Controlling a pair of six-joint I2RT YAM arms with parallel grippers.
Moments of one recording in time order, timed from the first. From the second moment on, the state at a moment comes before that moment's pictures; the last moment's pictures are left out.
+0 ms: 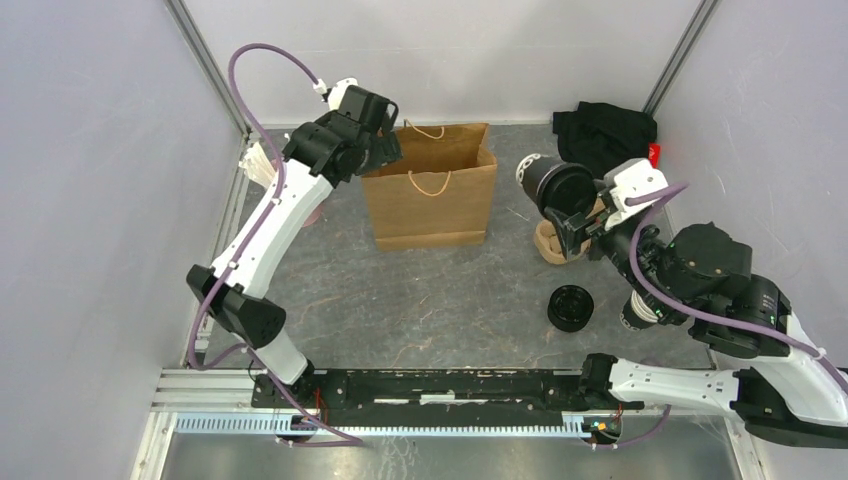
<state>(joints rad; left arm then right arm) -0.55 1.64 1.94 -1.08 -0.47 -0.69 1.16 0.81 1.47 -0.76 0.69 -0.16</state>
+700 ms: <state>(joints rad) -0.54 1.77 1.91 -0.96 -0.49 -0.56 1.16 1.01 1.43 -0.34 0.75 -0.54</state>
